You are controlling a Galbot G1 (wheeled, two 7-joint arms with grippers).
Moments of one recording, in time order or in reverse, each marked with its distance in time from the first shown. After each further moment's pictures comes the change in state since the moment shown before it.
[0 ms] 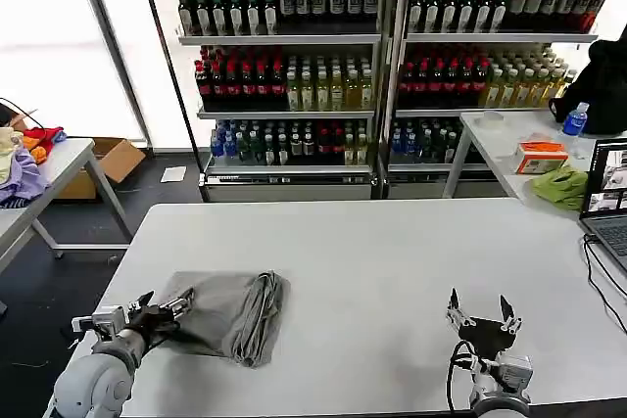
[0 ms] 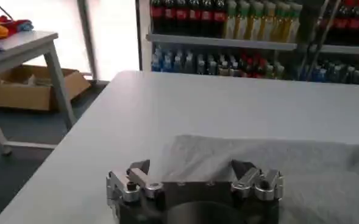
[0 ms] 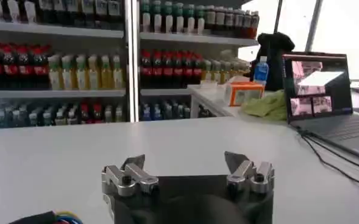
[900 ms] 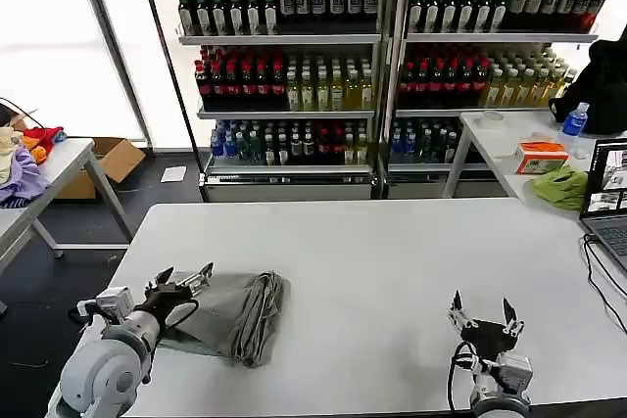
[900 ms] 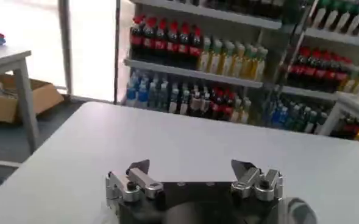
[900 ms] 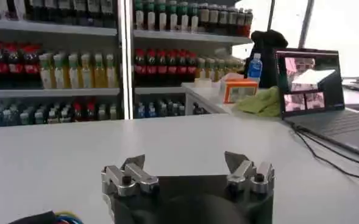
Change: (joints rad) left arm -0.040 0.006 0.039 -0.146 -0.134 0.012 -0.100; right arm -0.001 0.027 0.005 -0.020 -0.007 0.001 -0.003
